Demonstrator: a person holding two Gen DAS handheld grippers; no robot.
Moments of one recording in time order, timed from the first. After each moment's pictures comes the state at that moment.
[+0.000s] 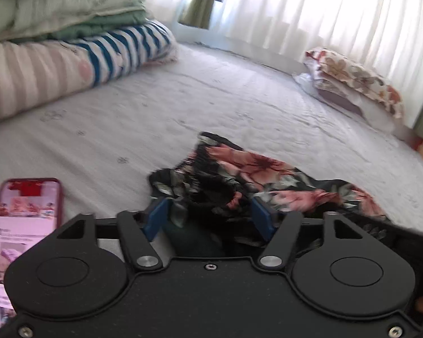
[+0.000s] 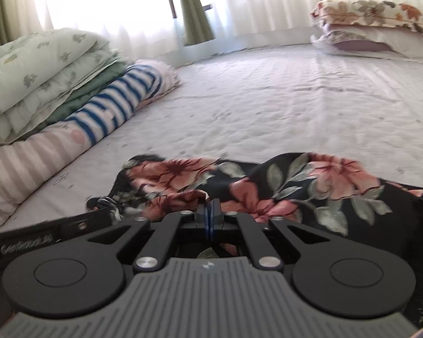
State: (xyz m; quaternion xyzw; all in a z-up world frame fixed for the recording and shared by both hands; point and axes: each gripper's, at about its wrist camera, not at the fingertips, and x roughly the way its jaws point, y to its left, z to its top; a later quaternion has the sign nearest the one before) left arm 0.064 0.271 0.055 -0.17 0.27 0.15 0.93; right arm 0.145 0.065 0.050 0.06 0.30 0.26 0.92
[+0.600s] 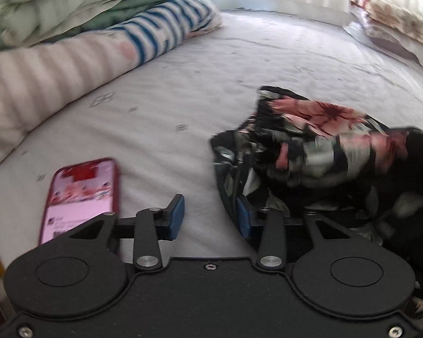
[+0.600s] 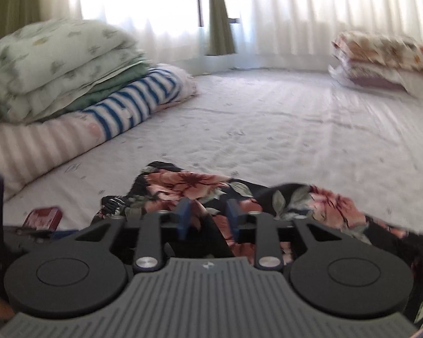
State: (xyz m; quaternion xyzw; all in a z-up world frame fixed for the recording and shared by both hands) left arm 0.075 0.273 0.034 -0.10 0.37 0.25 0.89; right arm 0.119 0.077 0.080 -0.03 0.26 0.30 0.92
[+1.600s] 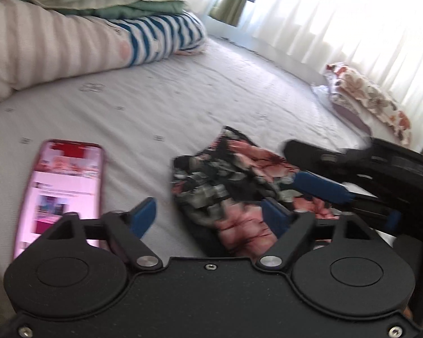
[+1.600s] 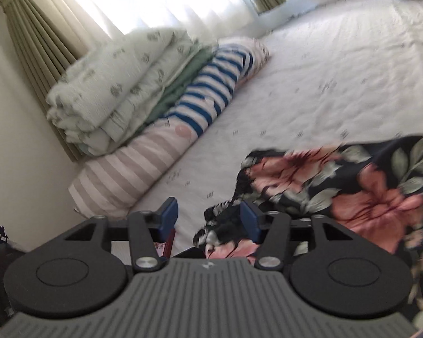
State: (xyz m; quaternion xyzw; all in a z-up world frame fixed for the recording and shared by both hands) left arm 0.019 0.280 0.069 -0.26 0.28 0.15 0.91; right arm 0.151 0.084 0.080 0.17 0.35 0.46 0.80
